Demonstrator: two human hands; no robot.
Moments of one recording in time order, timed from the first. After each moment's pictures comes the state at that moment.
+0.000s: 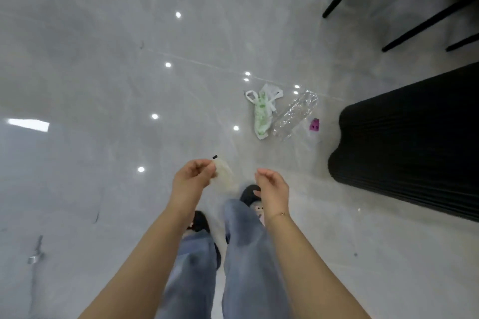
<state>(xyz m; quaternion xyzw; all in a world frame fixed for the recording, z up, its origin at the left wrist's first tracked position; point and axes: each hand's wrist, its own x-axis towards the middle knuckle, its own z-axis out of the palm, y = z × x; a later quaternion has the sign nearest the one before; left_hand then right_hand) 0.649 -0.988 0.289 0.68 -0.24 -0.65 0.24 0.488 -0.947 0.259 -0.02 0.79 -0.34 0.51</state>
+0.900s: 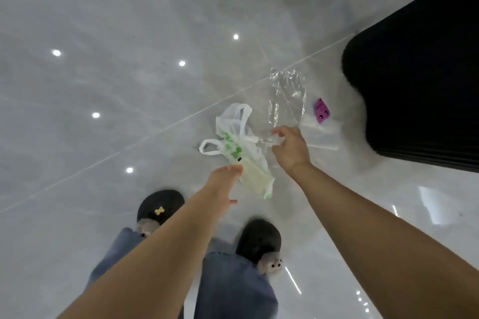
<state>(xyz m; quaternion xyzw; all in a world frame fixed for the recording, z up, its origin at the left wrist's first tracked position) 0.443 -1.270 -0.064 0.61 -0.27 -0.71 -0.23 0.300 -1.176 -0.100 -0.10 0.90 -0.17 0.39</state>
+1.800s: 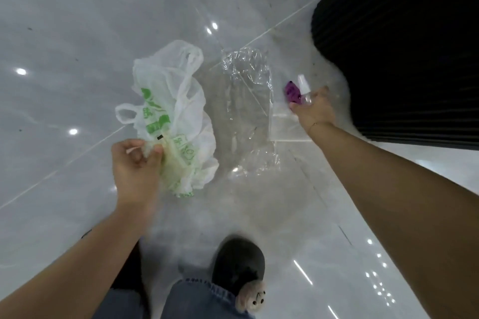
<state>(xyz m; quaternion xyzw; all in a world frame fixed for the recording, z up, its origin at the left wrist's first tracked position) 0.429 -1.286 -0.130 0.61 -0.54 -0.57 0.10 0.168 -1.105 -0.172 0.04 0.94 -0.20 0.27</state>
